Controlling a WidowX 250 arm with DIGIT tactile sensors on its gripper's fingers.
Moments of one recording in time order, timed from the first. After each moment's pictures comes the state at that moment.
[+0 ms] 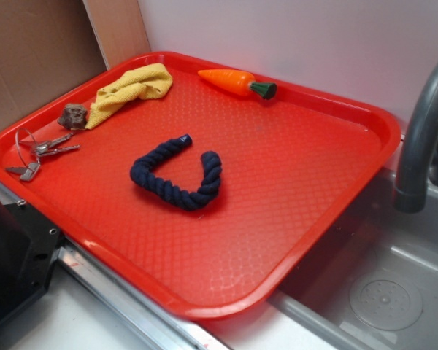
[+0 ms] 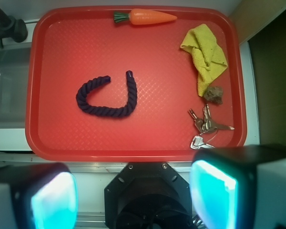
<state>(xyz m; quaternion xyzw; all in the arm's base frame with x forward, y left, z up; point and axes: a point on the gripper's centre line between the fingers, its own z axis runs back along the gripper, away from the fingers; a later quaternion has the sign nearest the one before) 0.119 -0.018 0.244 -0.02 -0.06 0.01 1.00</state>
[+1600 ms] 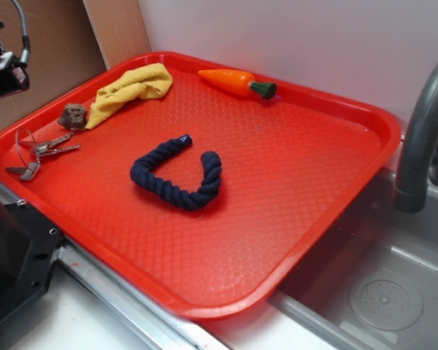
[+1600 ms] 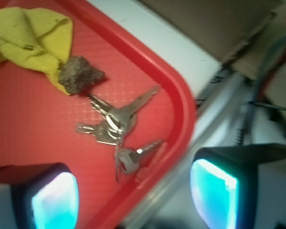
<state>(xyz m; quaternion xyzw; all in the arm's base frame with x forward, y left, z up) 0.106 0.124 0.094 -0.06 -0.06 0.41 0.91</state>
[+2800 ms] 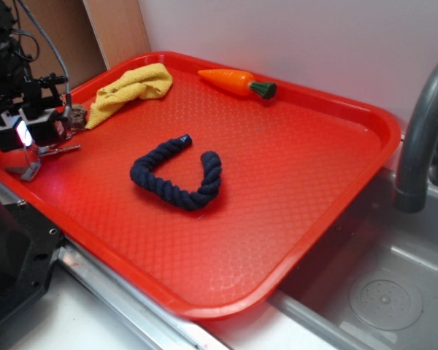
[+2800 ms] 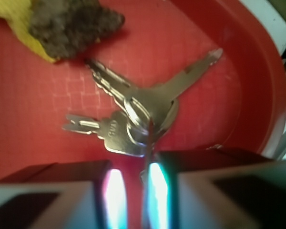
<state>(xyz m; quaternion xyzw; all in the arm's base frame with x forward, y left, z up) 0.134 0.101 0.038 -0.04 0.03 0.40 0.91</state>
